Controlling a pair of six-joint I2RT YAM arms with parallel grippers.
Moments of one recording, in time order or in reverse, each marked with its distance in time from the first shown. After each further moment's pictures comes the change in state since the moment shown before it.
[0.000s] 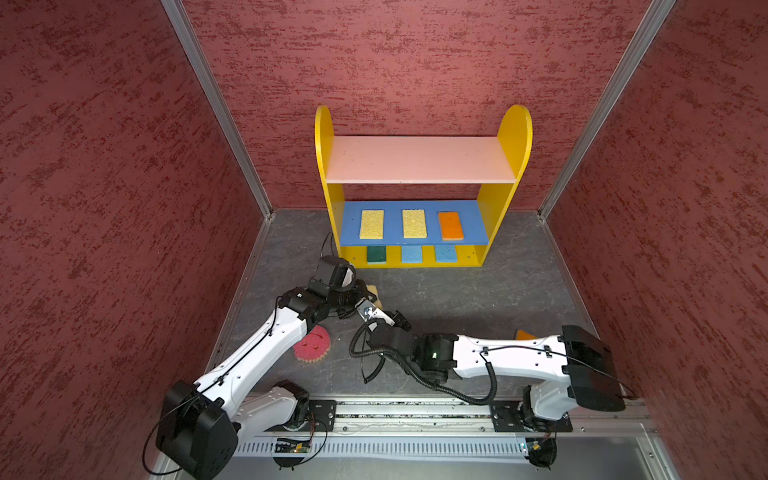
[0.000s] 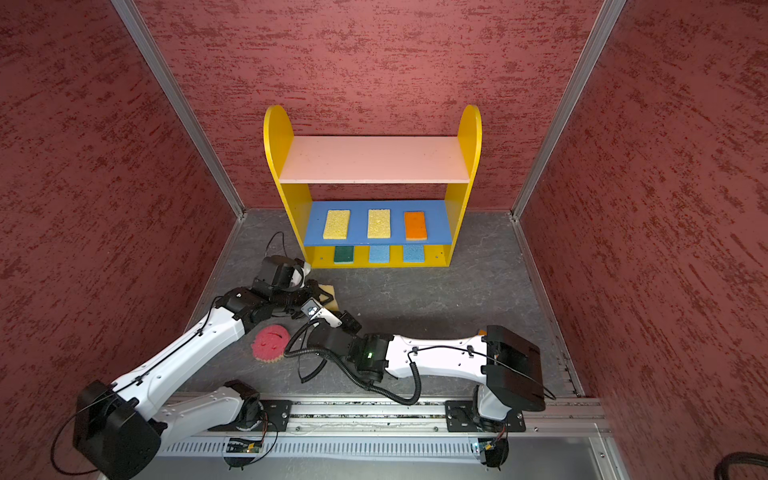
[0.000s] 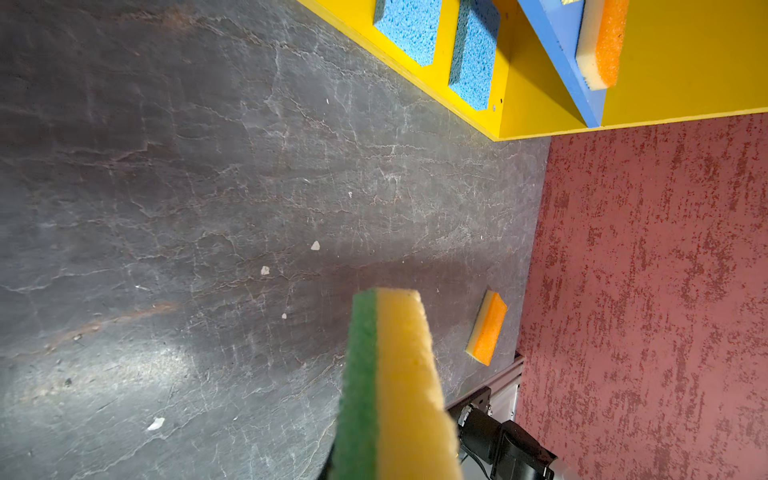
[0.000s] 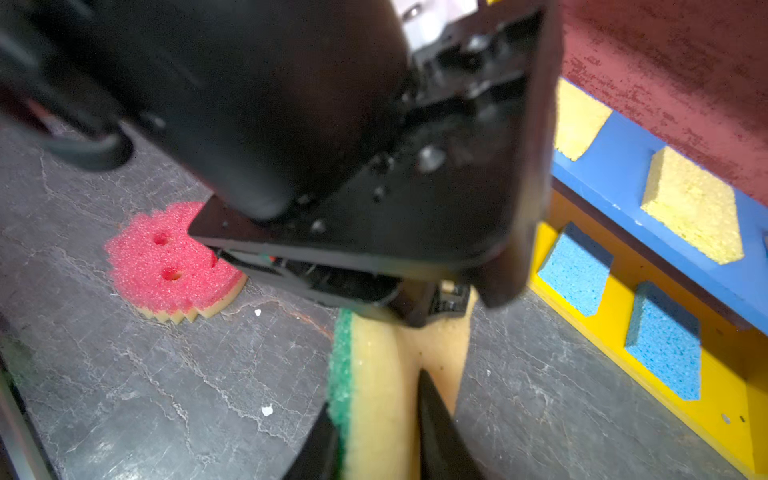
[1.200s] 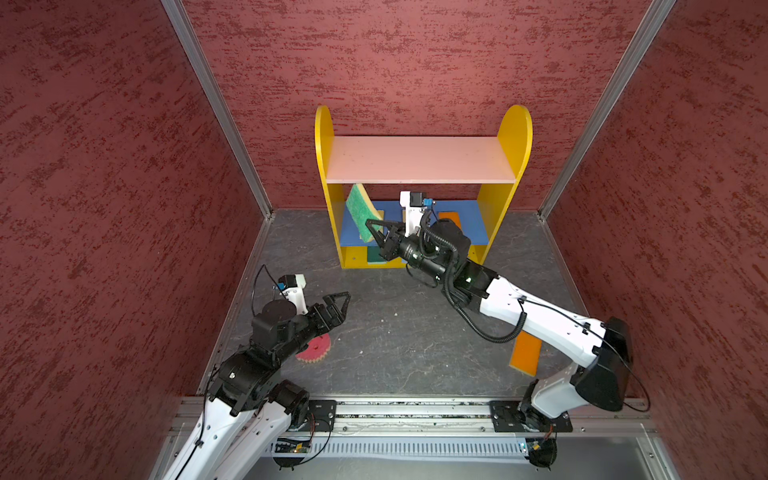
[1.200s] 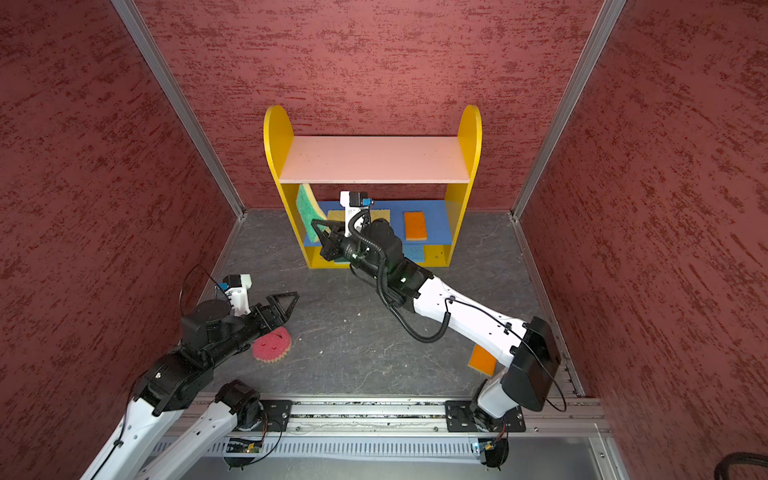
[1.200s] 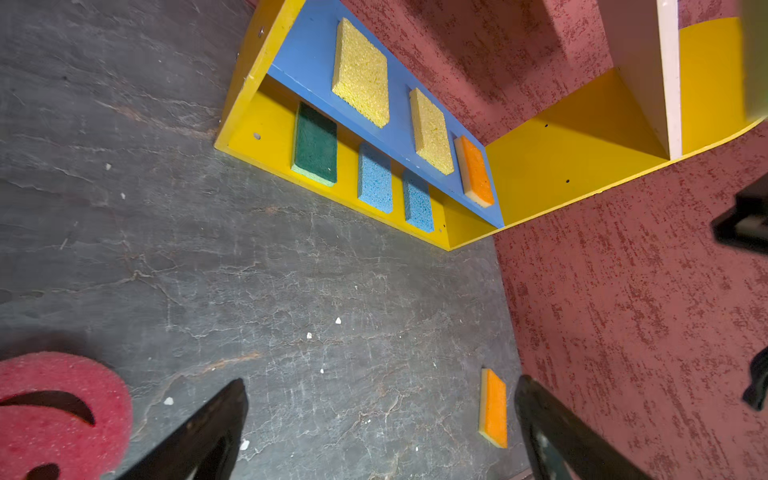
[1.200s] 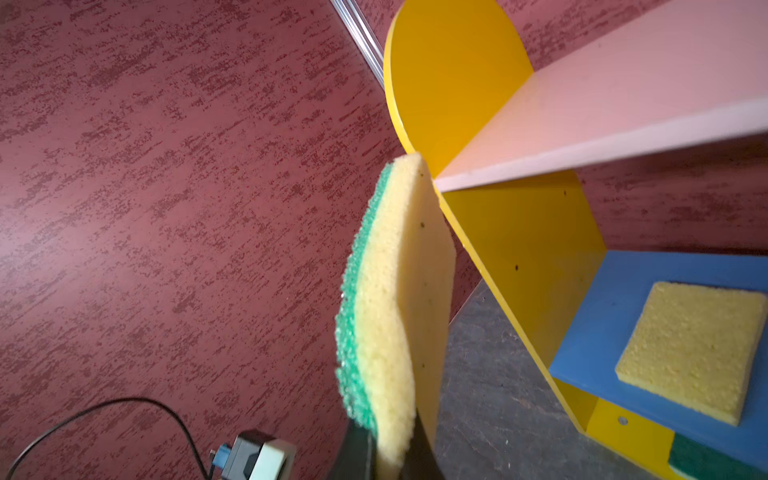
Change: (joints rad) left arm 0.006 -0.657 -0.111 -0.145 -0.338 0.084; right arm -0.457 -0.024 0.386 0.322 -0.658 0.439
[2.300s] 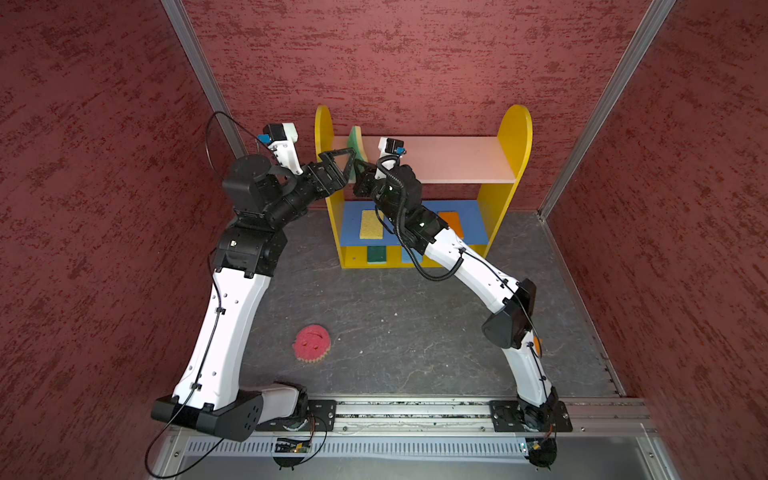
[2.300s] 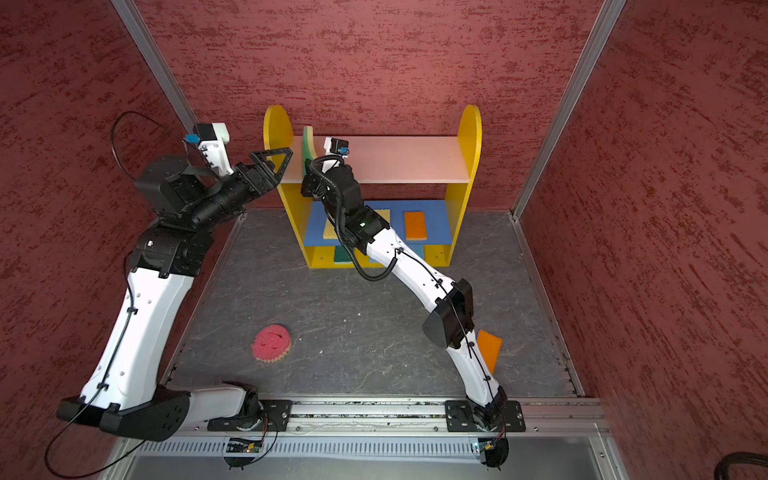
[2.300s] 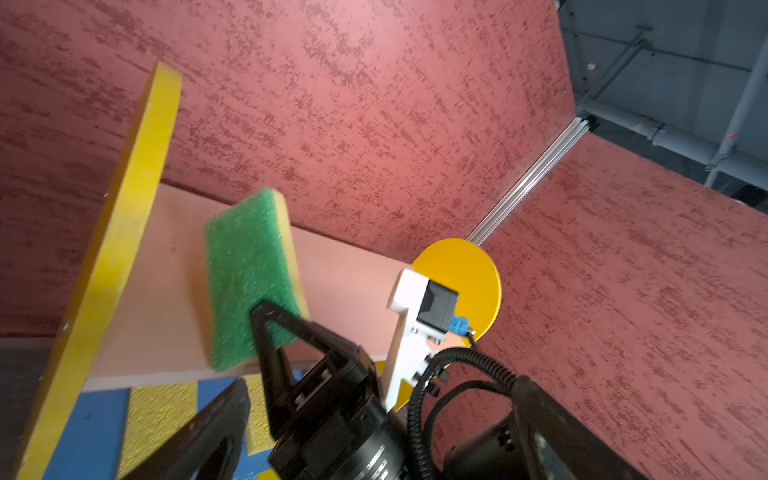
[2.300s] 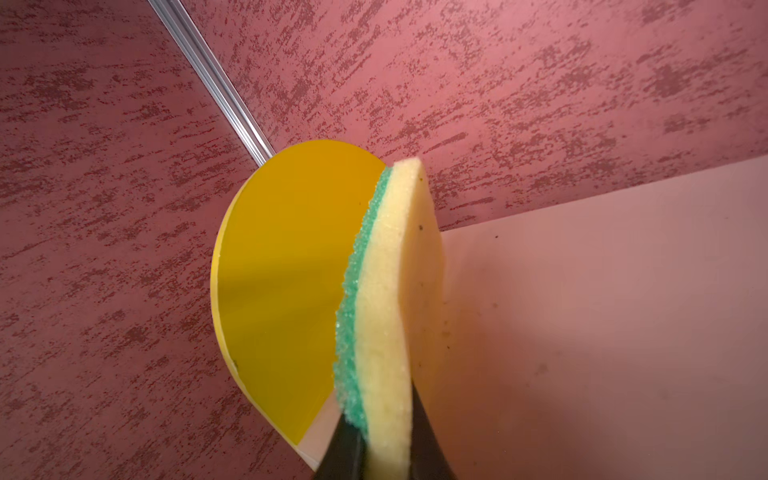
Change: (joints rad) left arm 0.253 0.870 1.071 0.310 0.344 0.133; right arm -0.096 0.613 0.890 -0.250 0.253 -0.099
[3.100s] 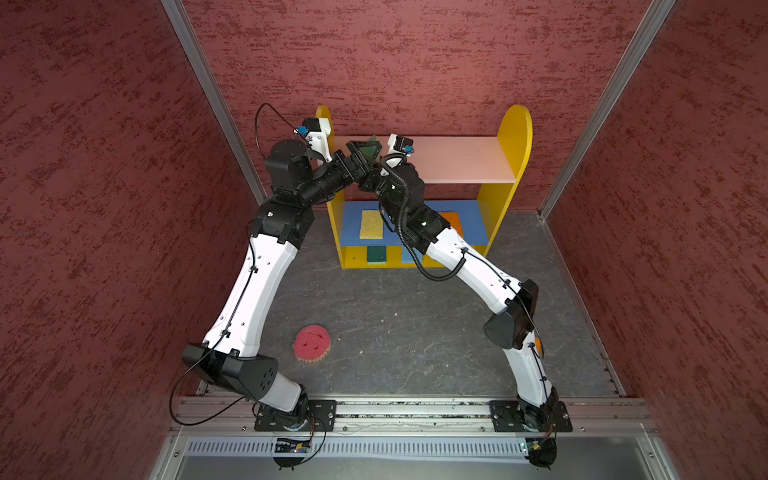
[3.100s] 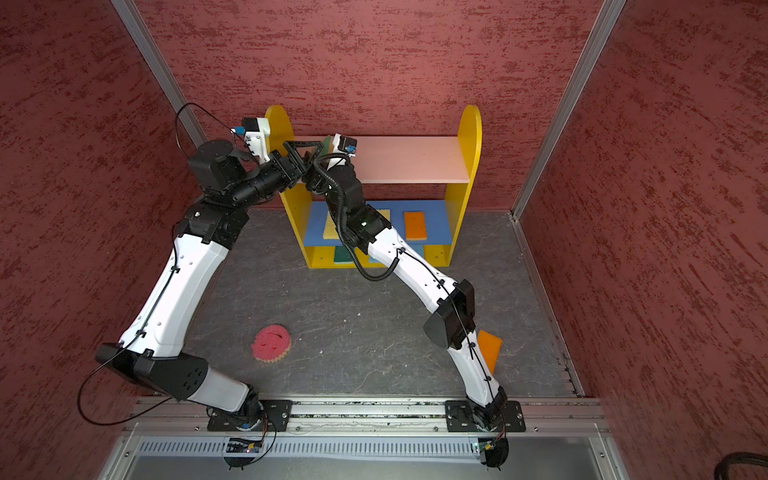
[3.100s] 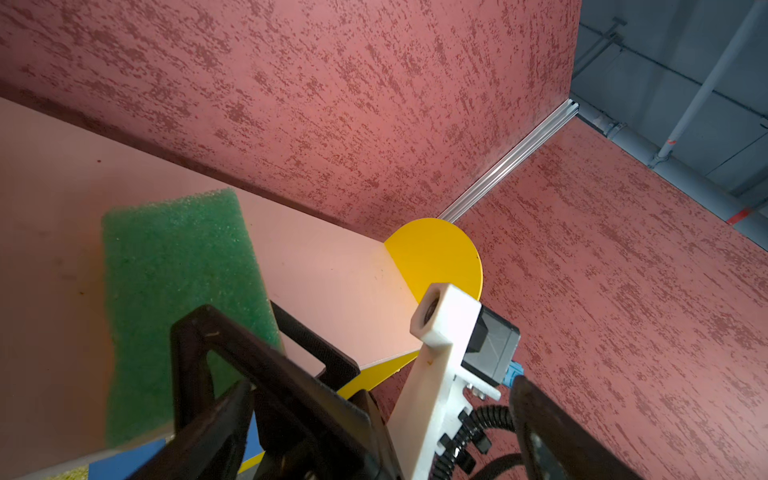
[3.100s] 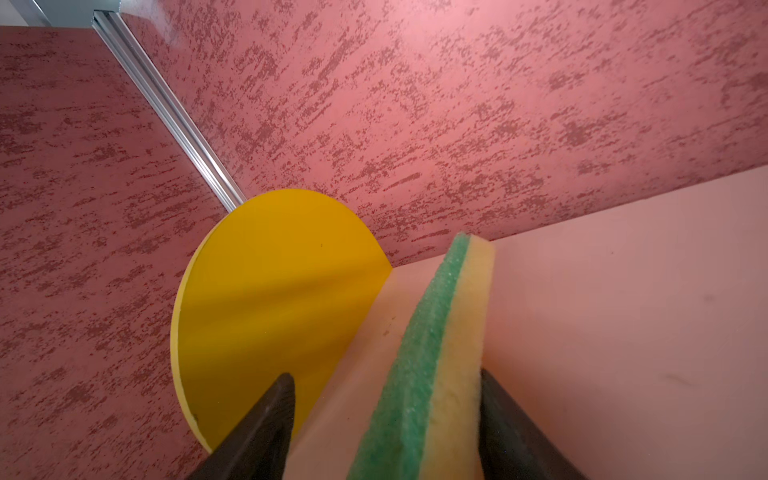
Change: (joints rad) left arm -0.071 0.196 0.066 0.077 0.060 -0.104; right arm -0.003 -0.013 0.000 0.008 0.133 -0.027
